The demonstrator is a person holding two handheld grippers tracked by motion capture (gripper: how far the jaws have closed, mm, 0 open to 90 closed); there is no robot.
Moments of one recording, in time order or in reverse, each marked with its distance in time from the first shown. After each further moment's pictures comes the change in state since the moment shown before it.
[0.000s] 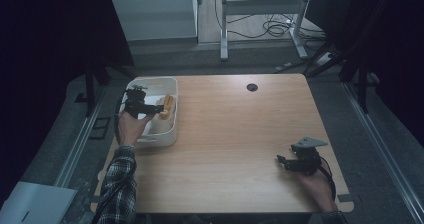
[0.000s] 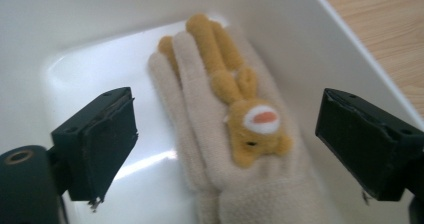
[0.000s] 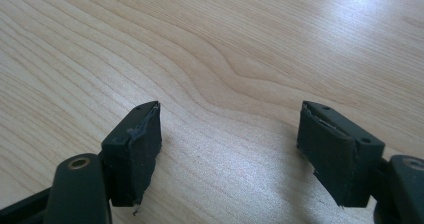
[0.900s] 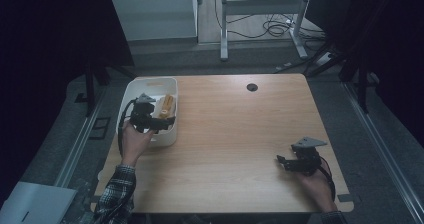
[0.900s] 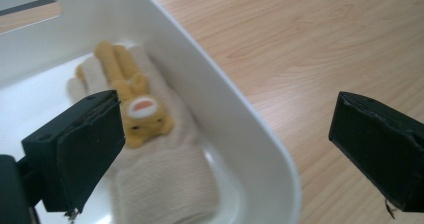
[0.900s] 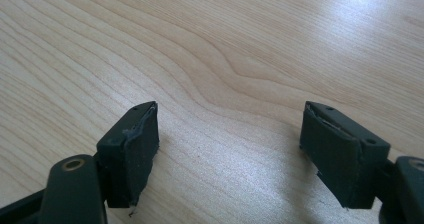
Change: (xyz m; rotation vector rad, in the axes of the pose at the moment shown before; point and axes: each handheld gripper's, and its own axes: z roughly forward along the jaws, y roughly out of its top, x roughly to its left) left arm -0.063 -0.027 -0.039 -0.099 -0.121 0.184; right arm 0.000 0.000 0.000 0.004 -0.002 -0.001
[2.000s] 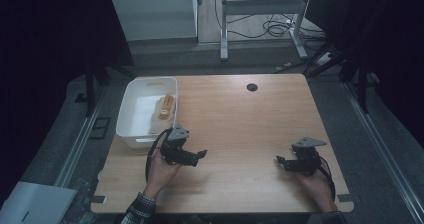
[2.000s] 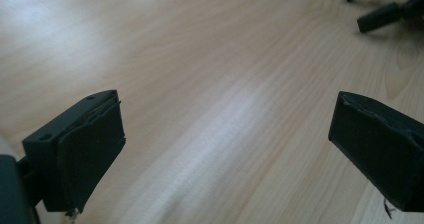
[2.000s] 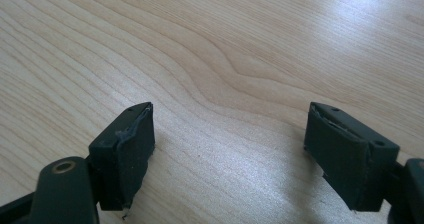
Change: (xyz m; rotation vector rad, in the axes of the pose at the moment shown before) left arm -0.109 -0.049 0.026 -0.041 -0.200 0.200; right arm 0.000 0.000 0.000 0.006 0.000 -0.003
